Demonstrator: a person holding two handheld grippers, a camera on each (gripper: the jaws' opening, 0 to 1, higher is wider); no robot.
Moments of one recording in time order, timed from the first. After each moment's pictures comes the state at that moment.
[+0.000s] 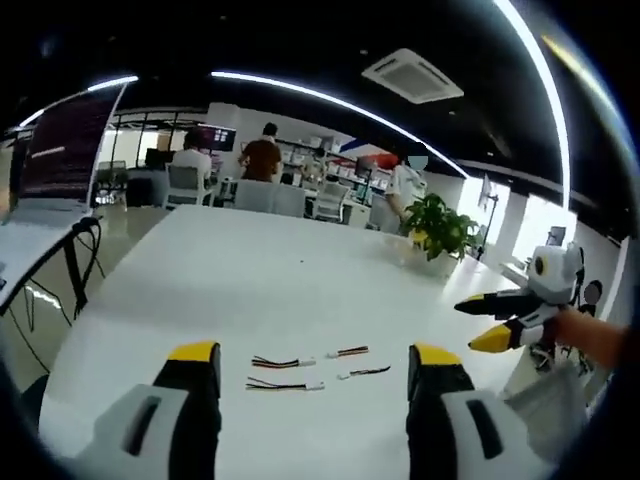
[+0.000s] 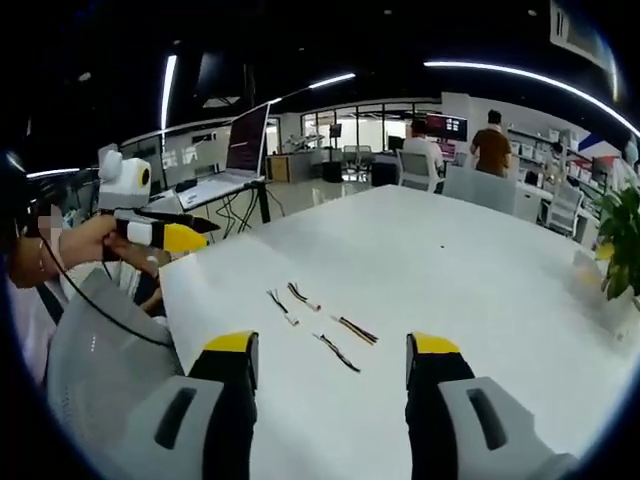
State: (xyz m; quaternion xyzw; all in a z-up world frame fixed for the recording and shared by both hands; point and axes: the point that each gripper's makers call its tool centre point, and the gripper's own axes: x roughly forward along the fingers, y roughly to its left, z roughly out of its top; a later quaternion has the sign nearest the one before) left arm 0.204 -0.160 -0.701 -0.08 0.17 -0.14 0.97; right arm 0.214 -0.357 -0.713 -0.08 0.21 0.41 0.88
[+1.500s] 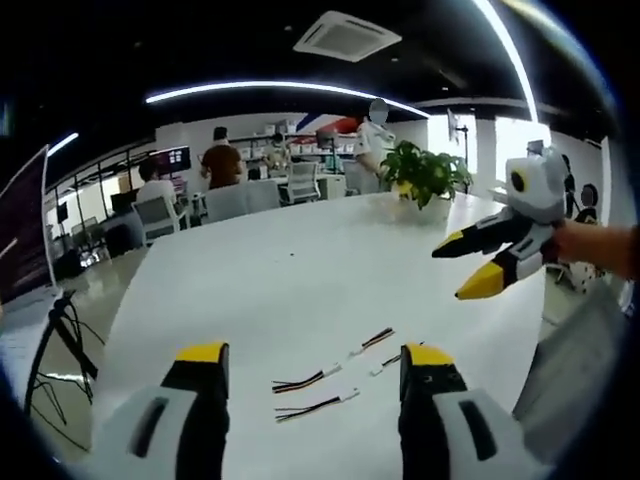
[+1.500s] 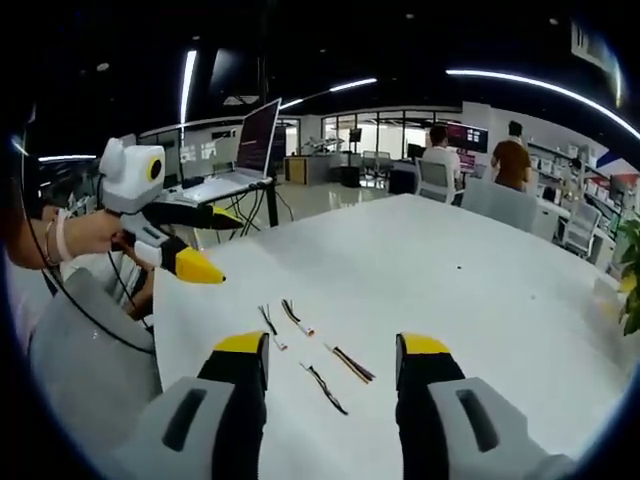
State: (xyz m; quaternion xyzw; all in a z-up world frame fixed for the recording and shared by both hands) left arm 0.251 -0.172 -0.714 0.09 0.19 -0.19 0.96; right arm 0.263 -0.327 -0.719 -0.09 0.19 0.45 0.87
